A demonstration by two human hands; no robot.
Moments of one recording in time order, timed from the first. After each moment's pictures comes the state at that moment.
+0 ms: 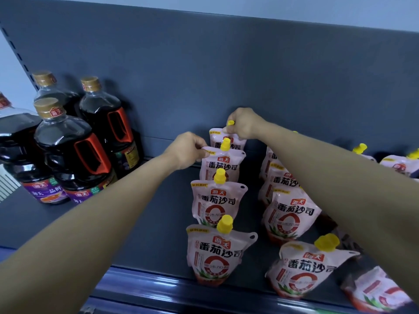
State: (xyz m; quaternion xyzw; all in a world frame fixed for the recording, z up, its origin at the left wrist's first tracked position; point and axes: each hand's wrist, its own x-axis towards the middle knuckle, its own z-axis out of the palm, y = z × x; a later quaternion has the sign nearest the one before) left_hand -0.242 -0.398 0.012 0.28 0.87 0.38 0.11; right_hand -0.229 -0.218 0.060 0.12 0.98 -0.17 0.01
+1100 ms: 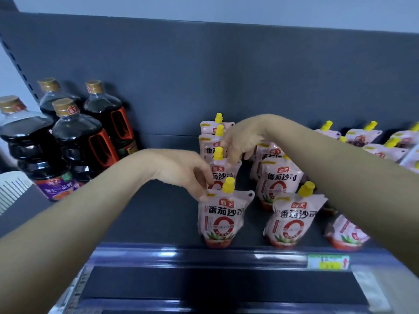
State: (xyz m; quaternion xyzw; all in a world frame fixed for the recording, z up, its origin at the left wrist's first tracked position) left_hand -0.160 -0.457 0.047 0.41 0.81 0.16 0.40; right_hand -0.119 -0.283 0.092 0.07 0.95 -0.13 0.28
